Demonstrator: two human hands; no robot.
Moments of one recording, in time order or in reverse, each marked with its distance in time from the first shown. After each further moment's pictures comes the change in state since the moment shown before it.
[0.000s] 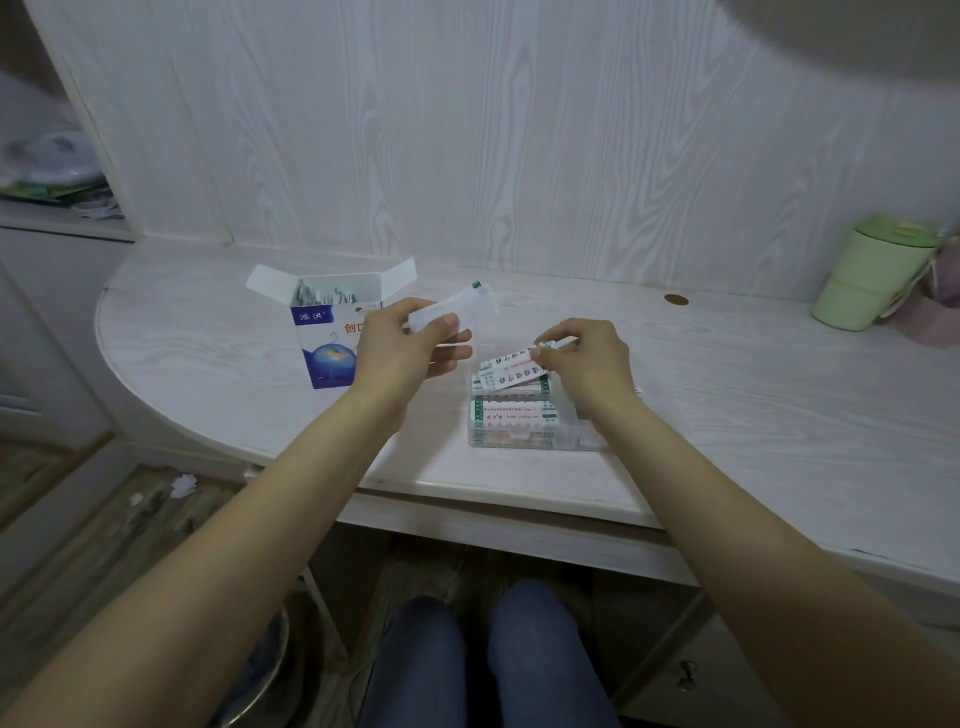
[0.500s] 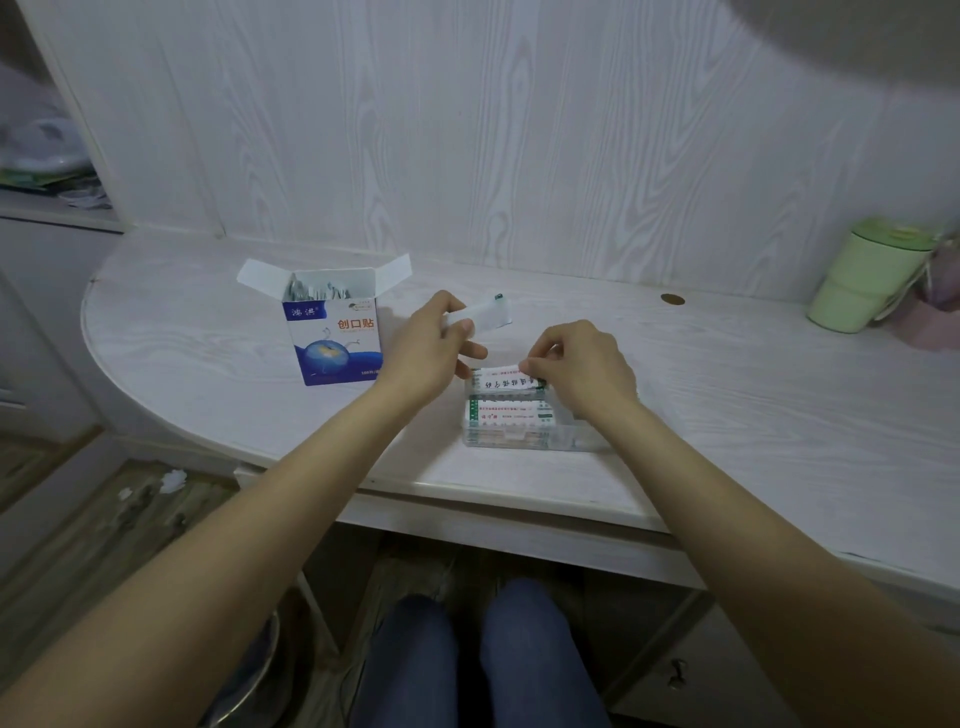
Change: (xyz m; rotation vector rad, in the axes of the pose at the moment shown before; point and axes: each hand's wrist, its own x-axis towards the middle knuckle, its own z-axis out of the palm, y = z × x) left_hand 0.014 -0.011 0.017 0.442 -0.148 0.113; right_hand -0.003 -0.005 -0.004 -0.384 -0.110 -0.073
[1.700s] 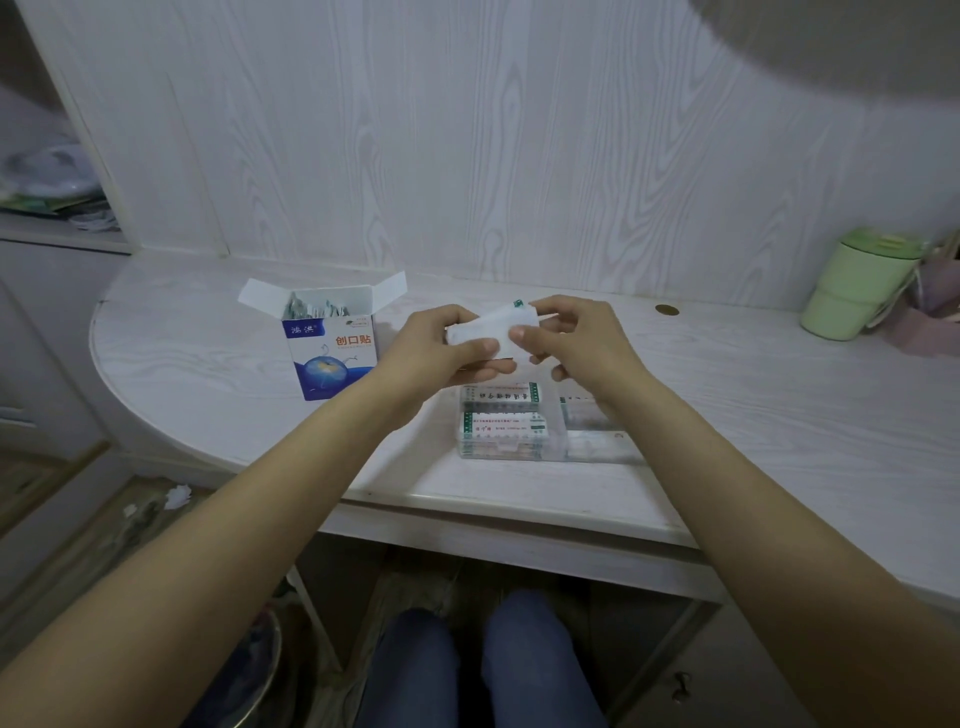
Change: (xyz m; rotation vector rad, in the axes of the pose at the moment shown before) left_hand -0.005 0.020 -0.007 -0.425 -0.206 -0.097; right_hand -0.005 -0.012 -0.034 0.629 -0.094 -0.074
